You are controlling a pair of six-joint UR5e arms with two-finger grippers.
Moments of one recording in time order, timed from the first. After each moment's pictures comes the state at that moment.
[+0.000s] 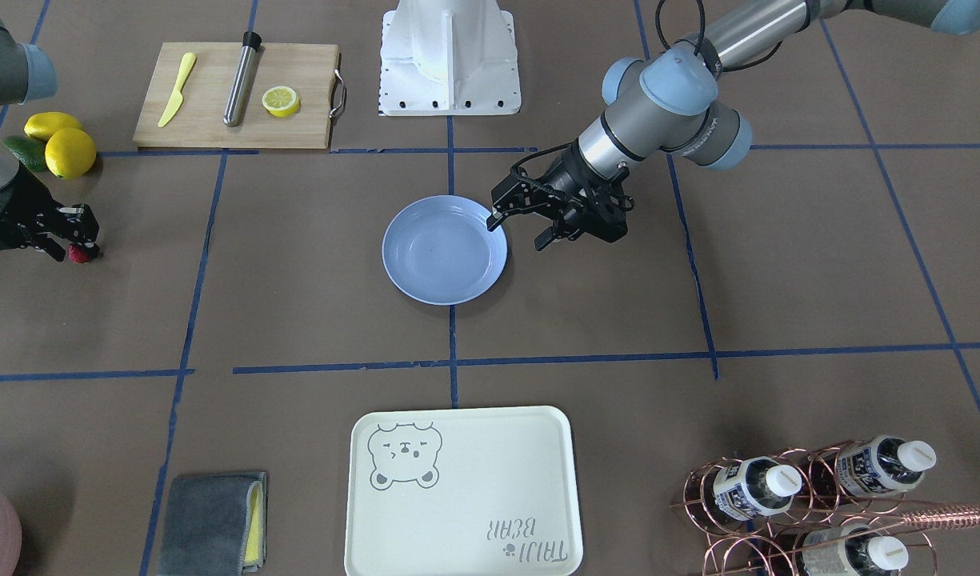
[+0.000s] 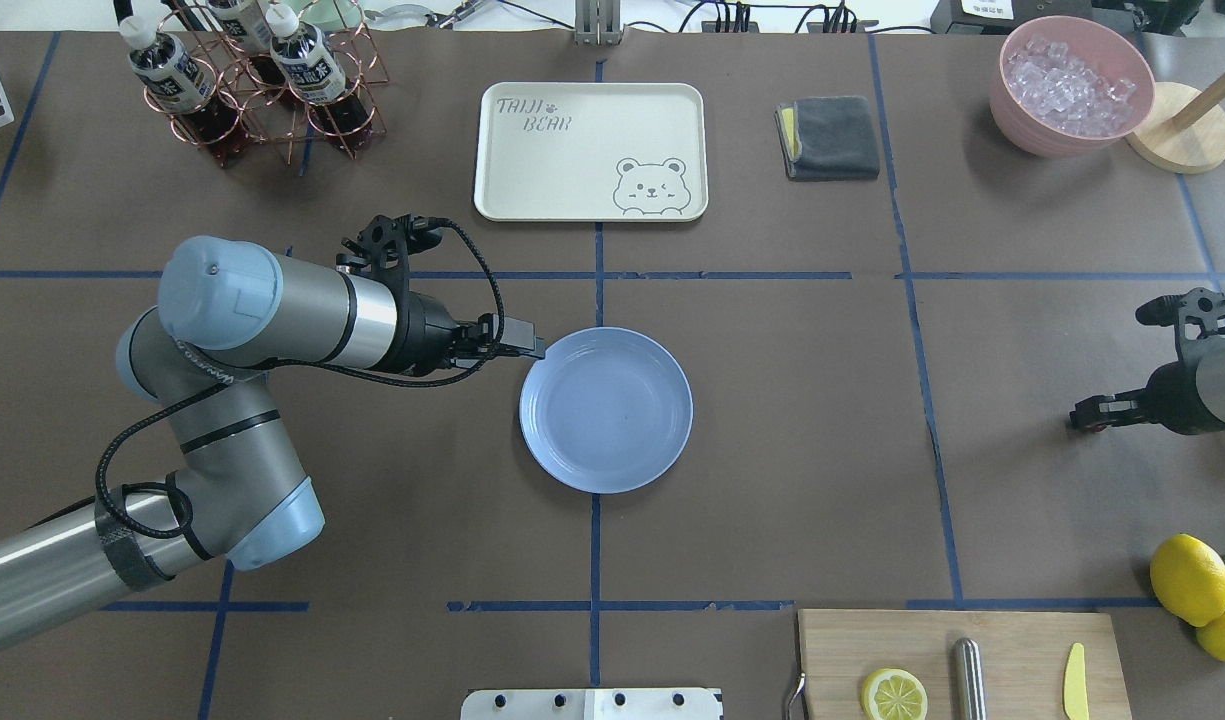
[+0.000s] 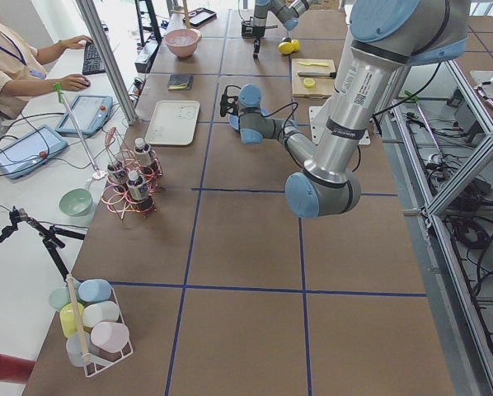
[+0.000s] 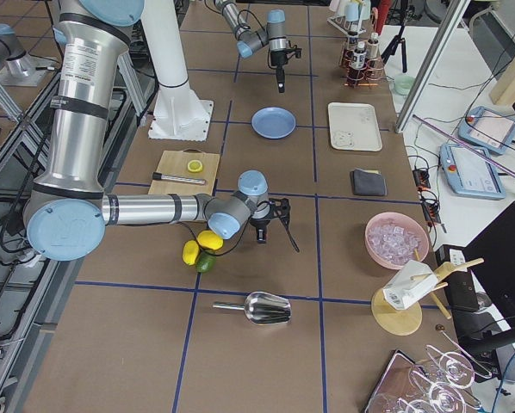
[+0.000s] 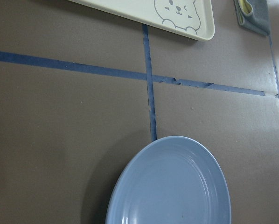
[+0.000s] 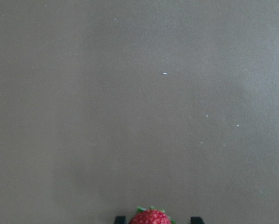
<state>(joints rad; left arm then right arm) -0.58 -2.05 -1.60 -2.46 -1.97 -1.39 0.84 -1.77 1.69 -0.79 2.04 0.90</state>
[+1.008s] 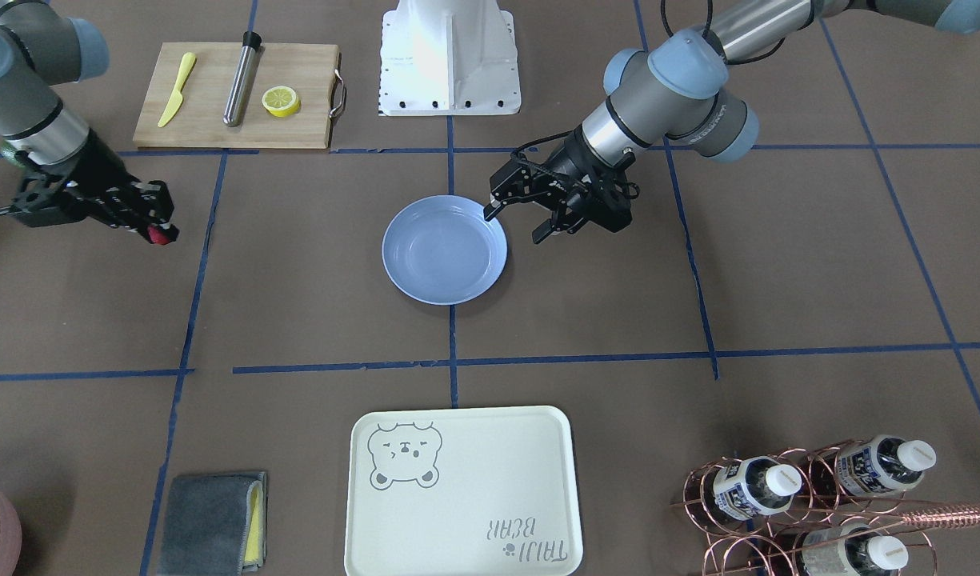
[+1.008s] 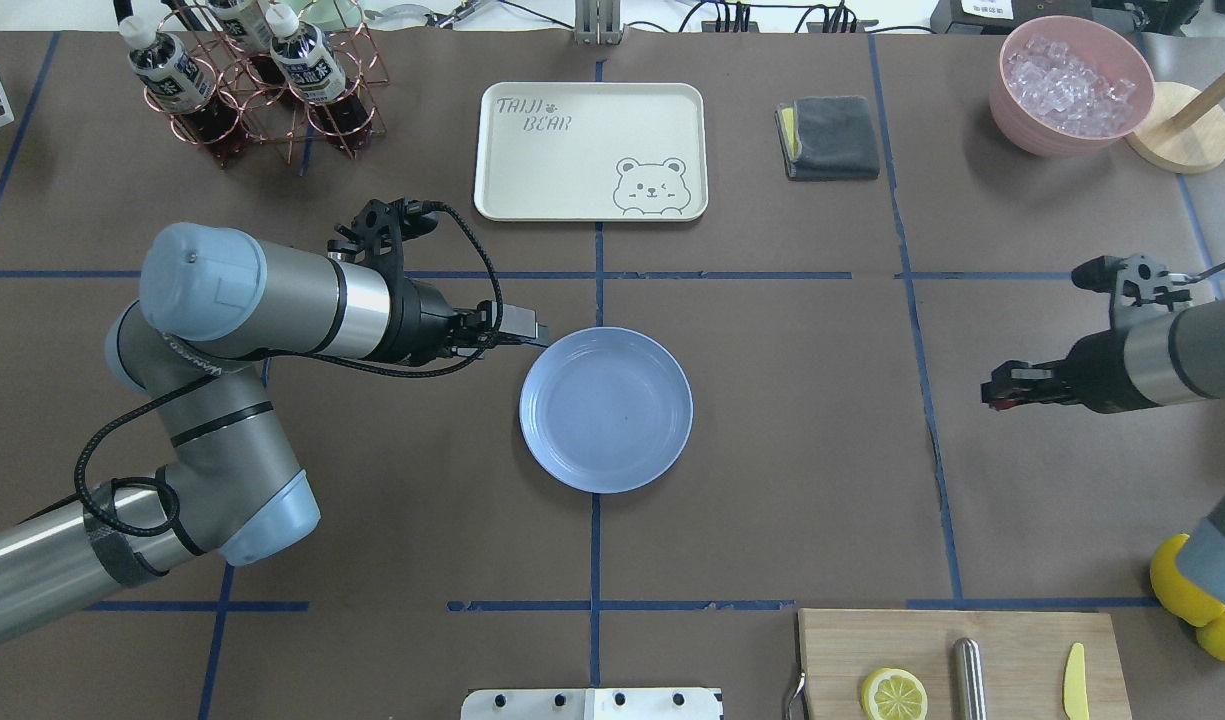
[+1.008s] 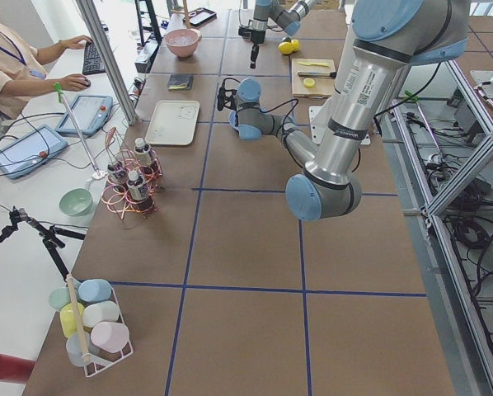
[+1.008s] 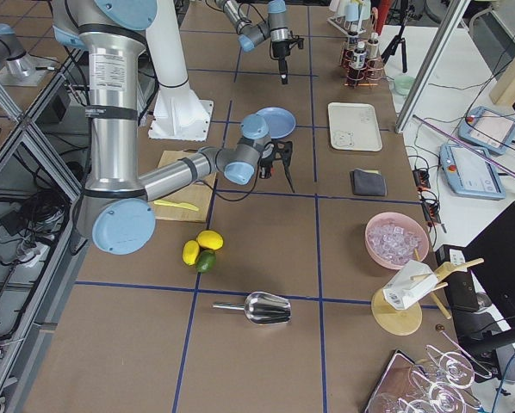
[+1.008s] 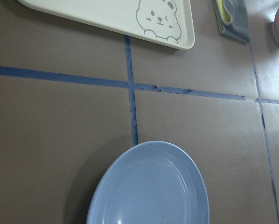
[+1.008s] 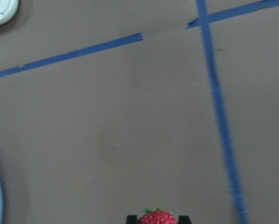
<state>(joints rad) -0.65 -2.01 -1.68 -2.45 -1.99 -1.38 0.64 -1.51 1.89 -0.88 1.96 1.43</state>
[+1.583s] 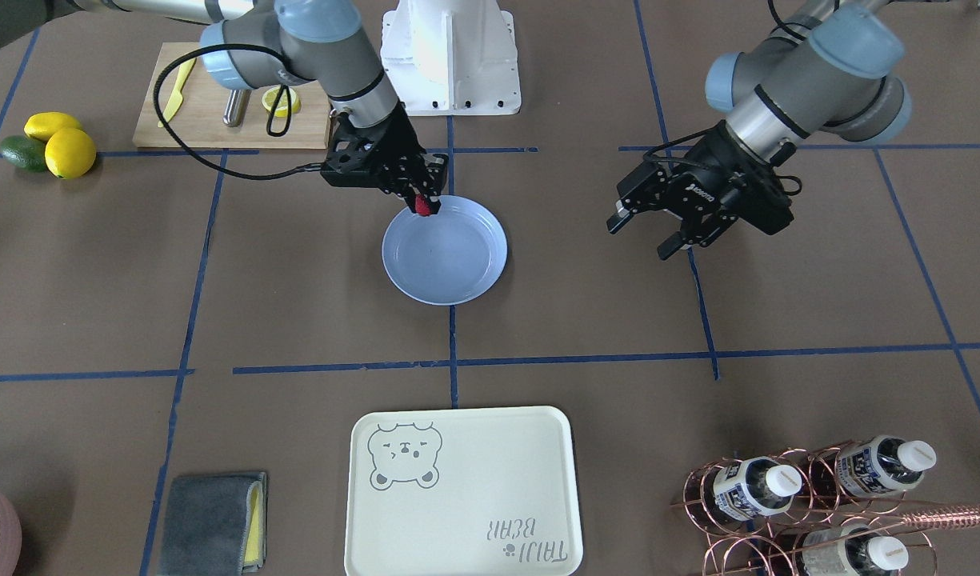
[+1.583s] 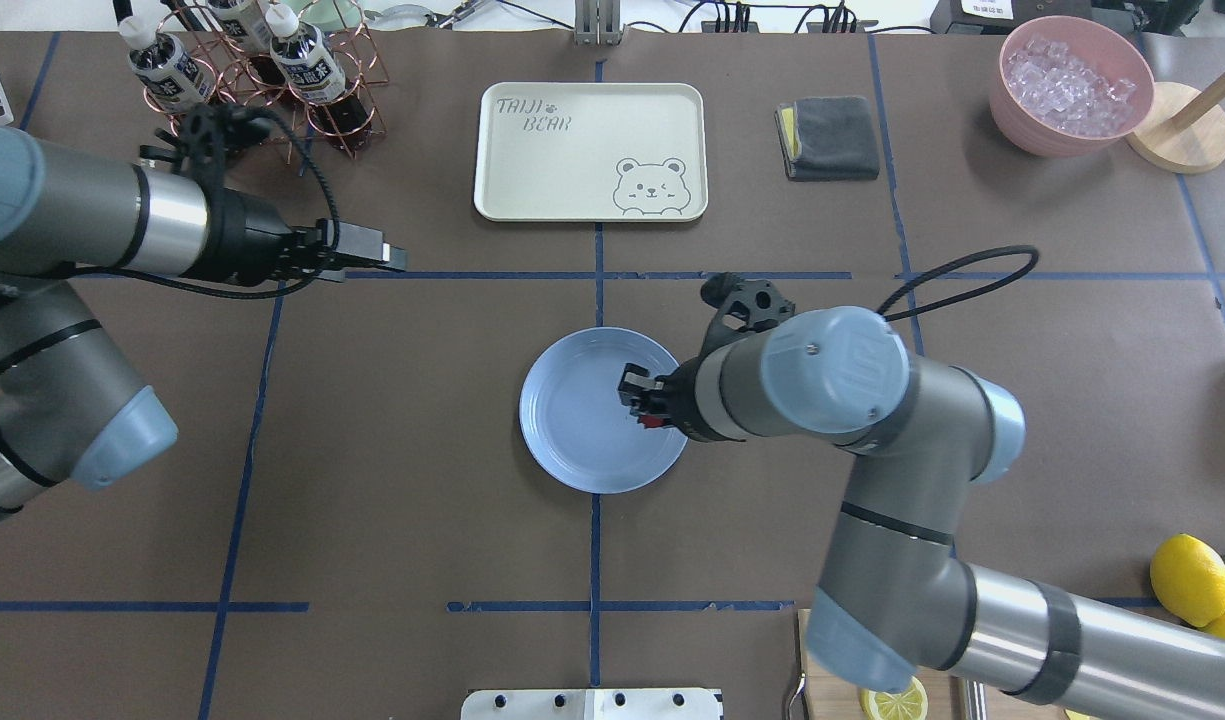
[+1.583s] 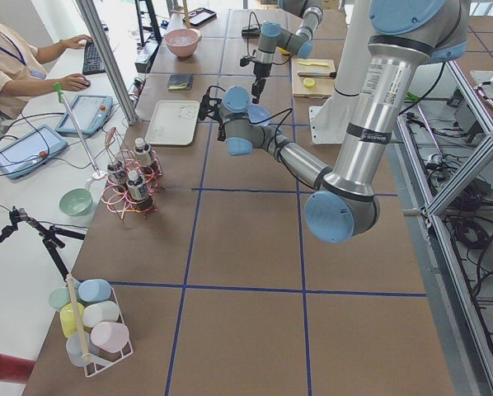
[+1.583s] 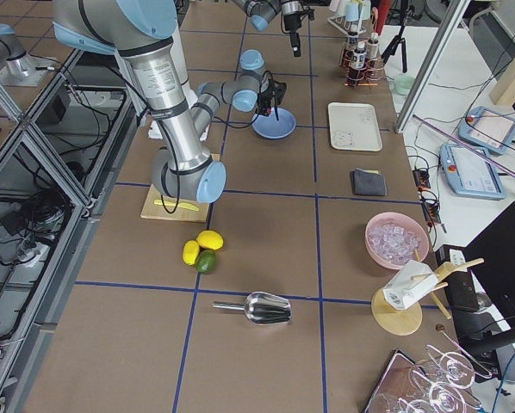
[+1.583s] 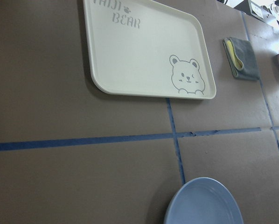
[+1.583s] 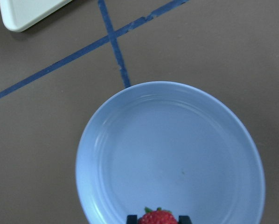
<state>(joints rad) -0.87 -1.82 -1.78 -2.45 -2.15 -1.16 0.41 -0.97 1.76 -1.28 1.73 1.70</state>
